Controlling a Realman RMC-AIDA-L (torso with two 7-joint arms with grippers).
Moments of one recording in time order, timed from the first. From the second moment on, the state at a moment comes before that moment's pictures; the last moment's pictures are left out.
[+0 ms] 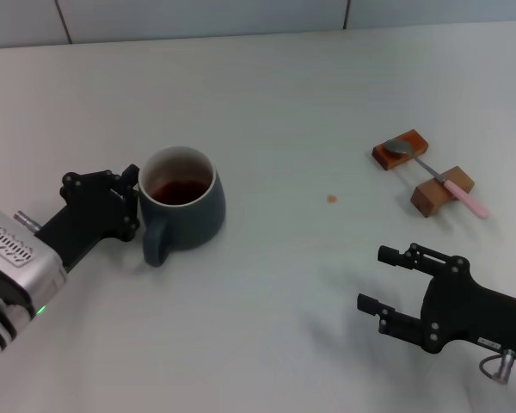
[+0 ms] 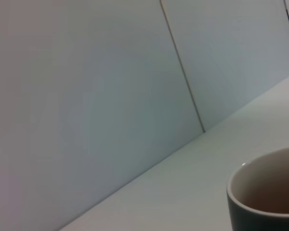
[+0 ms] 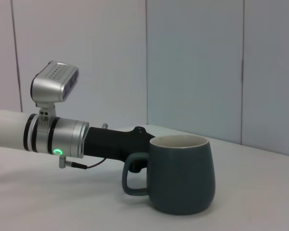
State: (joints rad) left arm -0.48 -2.07 -0.16 -0.12 2.08 1.11 0.05; right arm 0.29 2.08 -0.37 -0.22 -2.08 -1.60 0.54
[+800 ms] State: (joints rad) left arm -0.48 -2.07 -0.32 -0.44 2.09 0.92 0.22; right arm 0.28 2.08 -0.36 -0.22 -2.08 -1.61 0.54
